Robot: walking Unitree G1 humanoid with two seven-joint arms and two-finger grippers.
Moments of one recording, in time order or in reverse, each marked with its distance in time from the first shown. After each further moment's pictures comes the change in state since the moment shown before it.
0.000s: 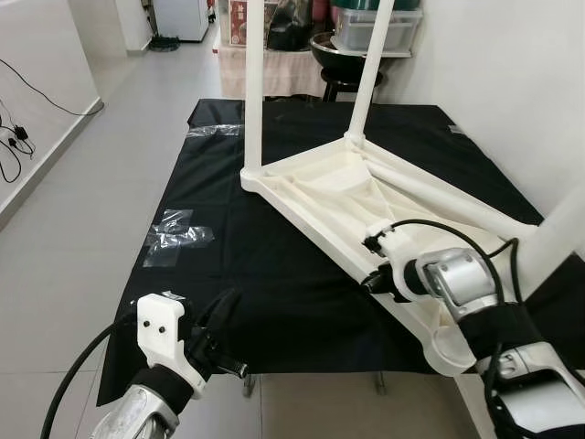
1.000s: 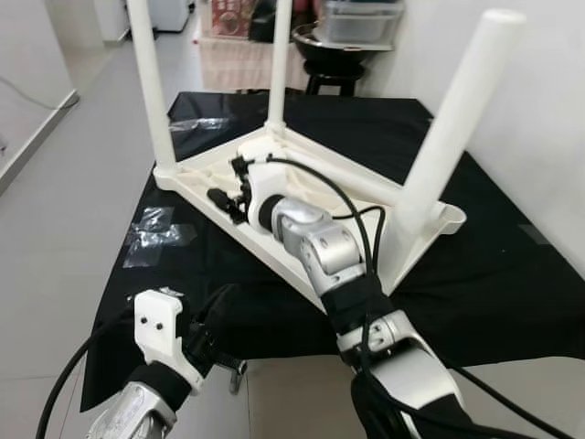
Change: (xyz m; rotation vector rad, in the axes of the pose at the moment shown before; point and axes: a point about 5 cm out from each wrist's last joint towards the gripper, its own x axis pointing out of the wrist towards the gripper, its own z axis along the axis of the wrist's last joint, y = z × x) left arm 0.002 -0.002 0.002 0.002 -0.008 -0.007; right arm 0.019 0.136 0.138 0.033 -0.689 0.071
